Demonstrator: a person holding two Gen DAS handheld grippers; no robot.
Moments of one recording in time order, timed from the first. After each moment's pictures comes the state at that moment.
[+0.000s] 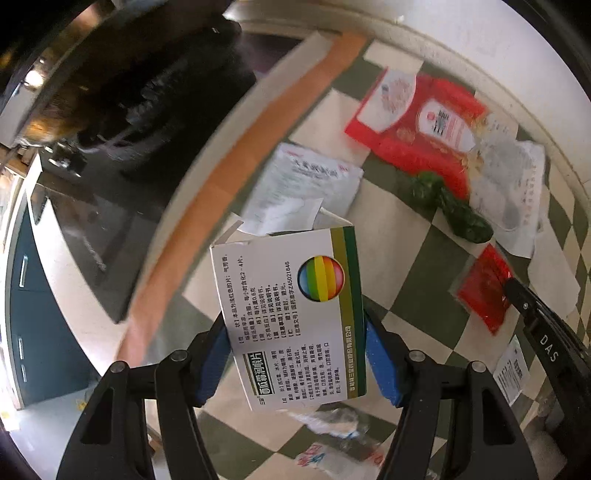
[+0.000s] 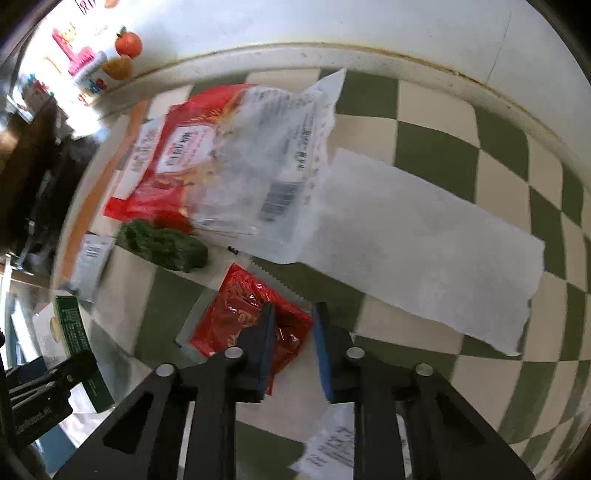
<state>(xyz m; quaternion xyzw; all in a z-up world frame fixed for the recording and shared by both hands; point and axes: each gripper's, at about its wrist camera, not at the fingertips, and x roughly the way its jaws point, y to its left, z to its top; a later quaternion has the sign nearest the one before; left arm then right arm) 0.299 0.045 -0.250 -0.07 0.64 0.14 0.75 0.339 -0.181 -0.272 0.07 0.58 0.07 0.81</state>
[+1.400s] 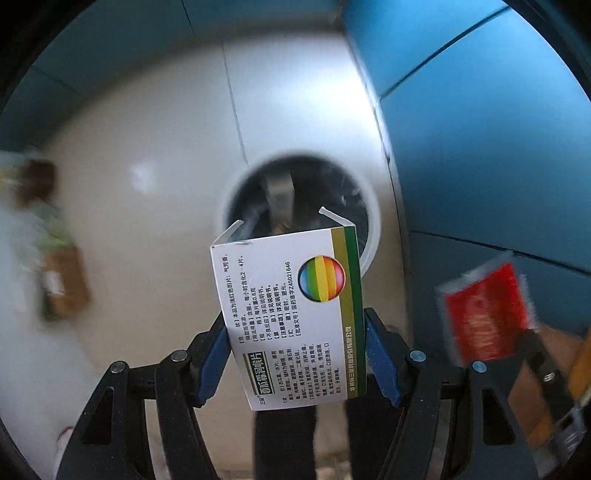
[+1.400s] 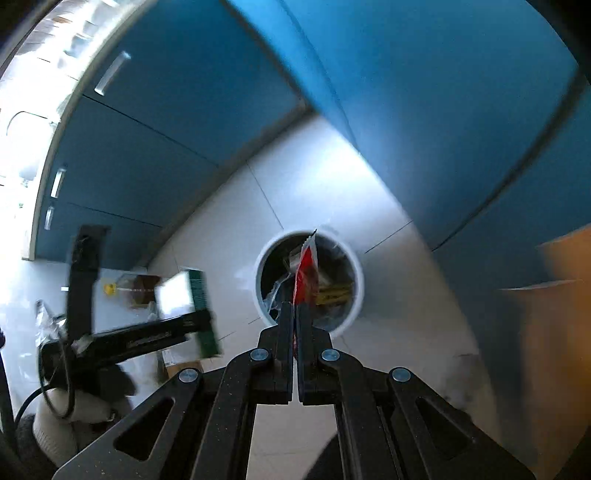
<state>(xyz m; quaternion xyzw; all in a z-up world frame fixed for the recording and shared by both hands) -0.160 0.455 -0.642 -0.45 0.63 0.27 0.57 -0.005 0.288 -0.564 -0.10 0.64 0.43 0.63</state>
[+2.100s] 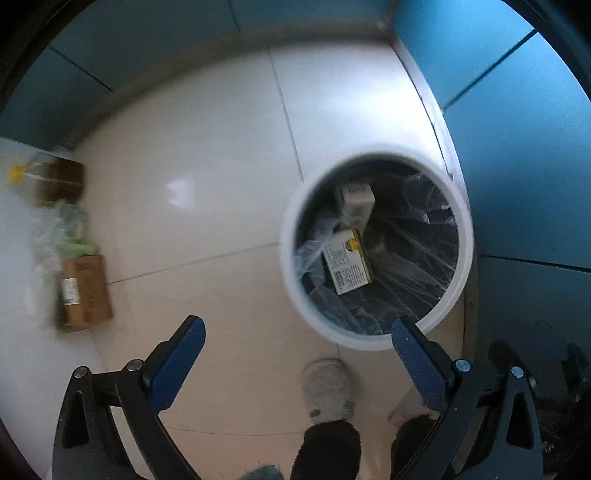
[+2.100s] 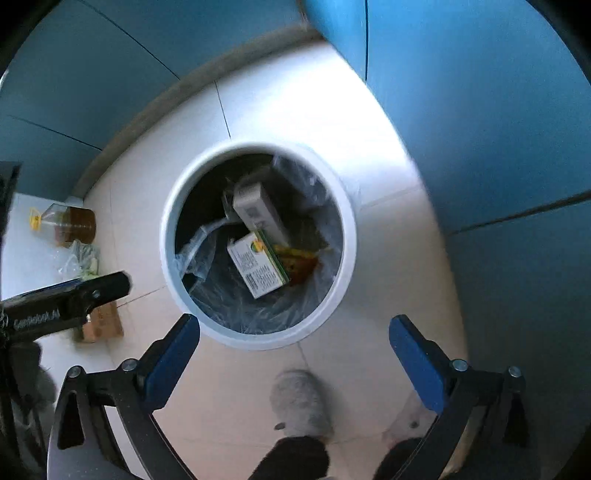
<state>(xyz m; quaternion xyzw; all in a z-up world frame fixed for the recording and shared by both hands) -0.212 0.455 -0.666 -0.37 0.61 0.37 0.59 -0.048 0.336 -0.695 -0.28 0.60 0.40 0.63</state>
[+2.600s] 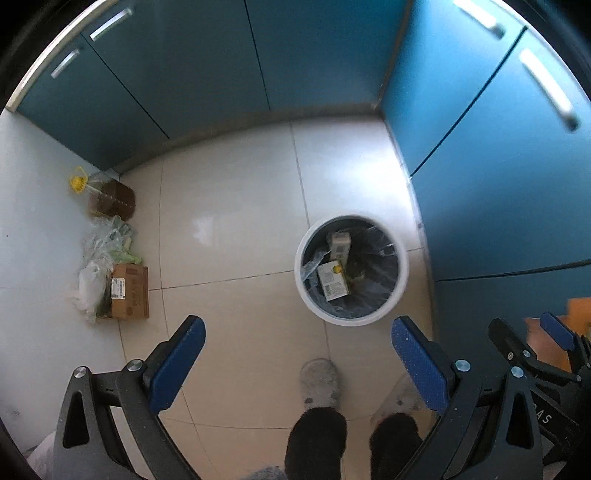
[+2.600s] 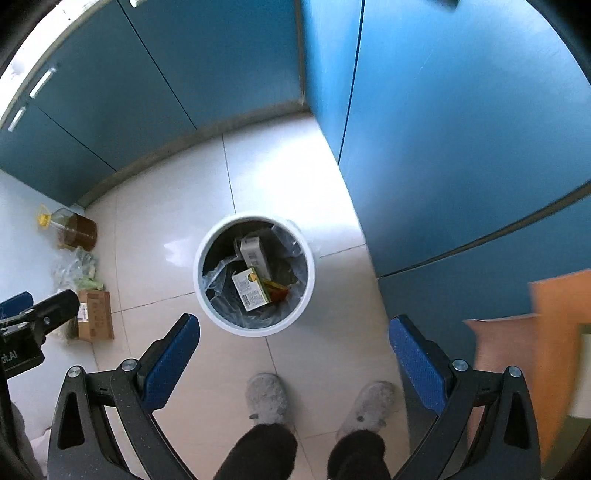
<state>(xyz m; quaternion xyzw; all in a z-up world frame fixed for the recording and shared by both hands) -0.219 0.406 -0.463 -0.35 0.55 0.42 0.63 -0.056 0.297 -0.477 -0.29 0.53 0.42 0.68</state>
